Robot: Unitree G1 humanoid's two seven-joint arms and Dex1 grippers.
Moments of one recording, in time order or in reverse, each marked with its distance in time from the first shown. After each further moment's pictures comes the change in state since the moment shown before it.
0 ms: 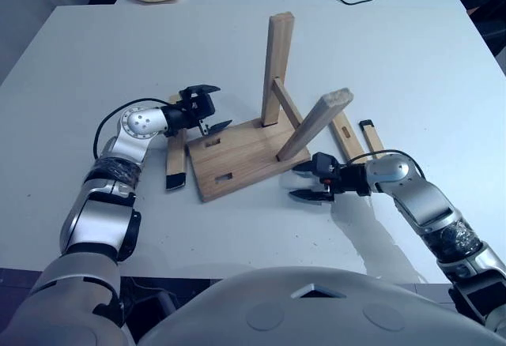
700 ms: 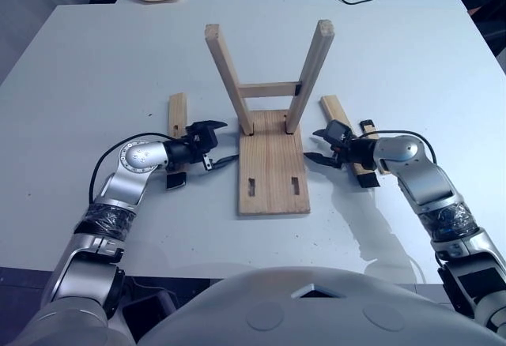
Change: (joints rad) left arm 0.346 0.039 0.041 -0.553 -0.125 0.363 -0.029; right arm -0.089 0.059 -0.099 0.122 -0.085 0.013 -0.121
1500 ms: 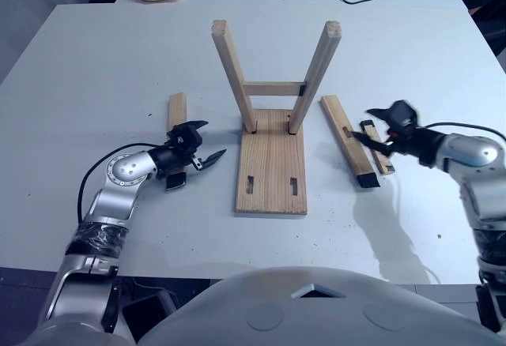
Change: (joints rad) left arm 0.159 -0.013 0.142 -0.127 -0.046 0.081 0.130; right arm 0.197 -0.184 -0.390 -0.176 0.104 0.068 -0.080
